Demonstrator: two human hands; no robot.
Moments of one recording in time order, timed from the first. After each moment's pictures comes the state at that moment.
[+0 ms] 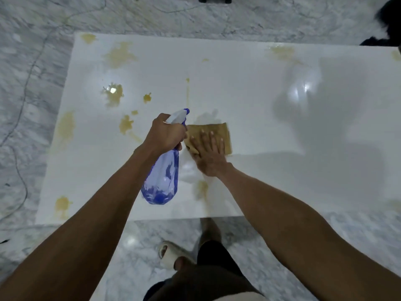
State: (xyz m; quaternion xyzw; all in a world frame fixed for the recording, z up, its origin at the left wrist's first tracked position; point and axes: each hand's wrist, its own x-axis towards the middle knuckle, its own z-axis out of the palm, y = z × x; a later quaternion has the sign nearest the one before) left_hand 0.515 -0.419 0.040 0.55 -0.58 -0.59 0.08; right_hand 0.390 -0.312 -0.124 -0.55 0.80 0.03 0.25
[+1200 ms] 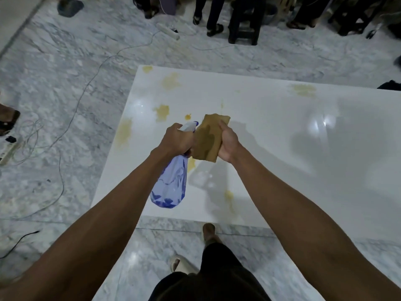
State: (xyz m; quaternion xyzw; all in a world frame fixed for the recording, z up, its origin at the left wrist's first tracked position) left_hand 0.594 -0.432 0.108 0.59 -0.56 -0.57 0.11; right_hand 0.434 -0.394 0.025 -0.08 0.54 -0.56 0.62
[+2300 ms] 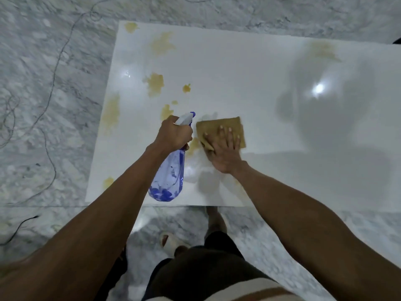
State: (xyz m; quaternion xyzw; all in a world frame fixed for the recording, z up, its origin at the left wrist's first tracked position) left_hand 0.621 -0.447 0.035 0.59 -0.56 -0.58 0.05; right_hand 0.465 -0.336 -0.118 -0.55 0.80 0.04 0.25
